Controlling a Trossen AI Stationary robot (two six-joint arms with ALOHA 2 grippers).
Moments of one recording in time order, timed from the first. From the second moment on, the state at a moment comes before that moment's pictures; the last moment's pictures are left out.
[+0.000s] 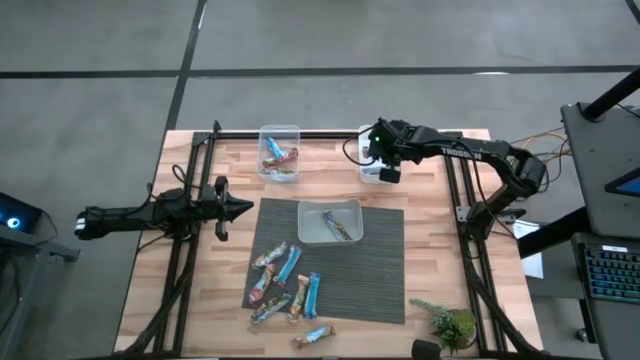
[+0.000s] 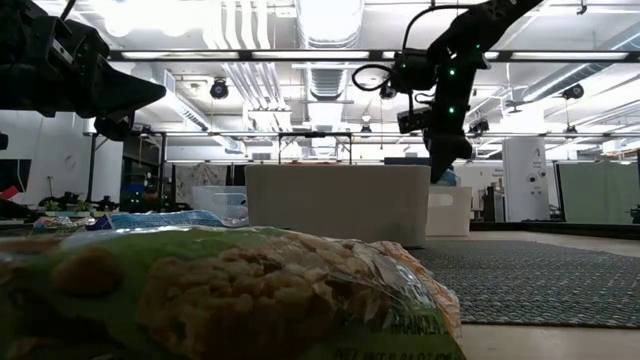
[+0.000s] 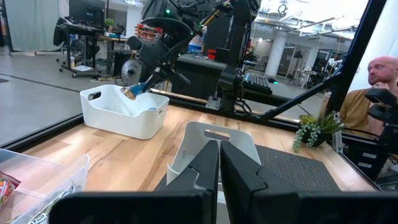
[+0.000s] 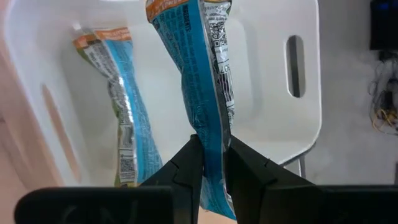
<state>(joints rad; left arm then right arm) 0.05 0.06 0.01 0.03 -0.10 -0.18 -0.55 1.59 1.11 -0.72 0.36 -0.41</state>
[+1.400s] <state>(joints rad) 0.05 0.06 0.01 0.03 -0.10 -0.18 -0.31 1.28 1.12 -0.70 -0.19 -0.32</state>
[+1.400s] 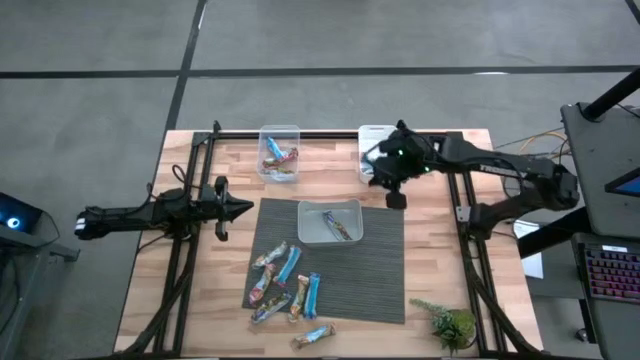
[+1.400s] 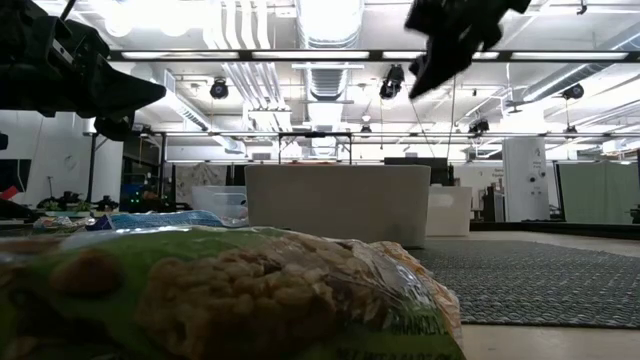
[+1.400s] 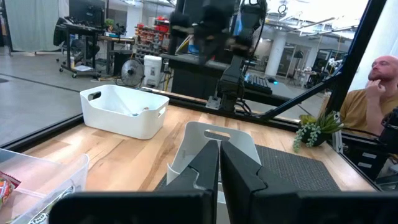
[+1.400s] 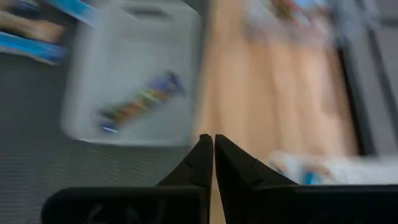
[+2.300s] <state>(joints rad) 0.05 0.06 0.01 0.03 -0.10 -0.18 -0.05 0.96 0.74 -0.07 -0.20 0.23</state>
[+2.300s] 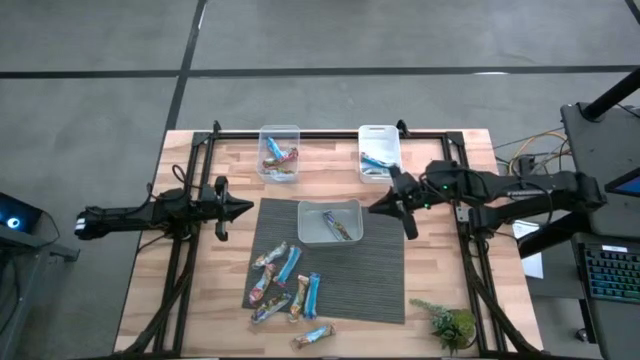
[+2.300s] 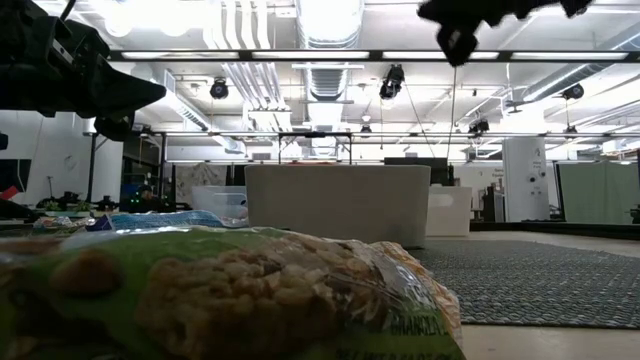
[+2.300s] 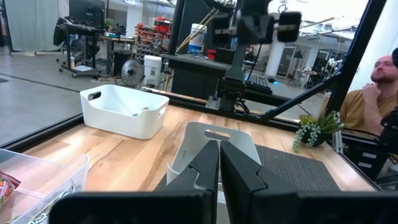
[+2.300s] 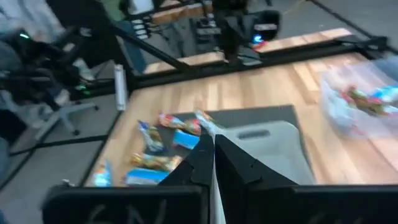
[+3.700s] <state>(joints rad) 0.05 0.06 0.01 0.03 -0.10 -0.18 -0.10 0.35 0.07 0.22 -0.11 0.18</state>
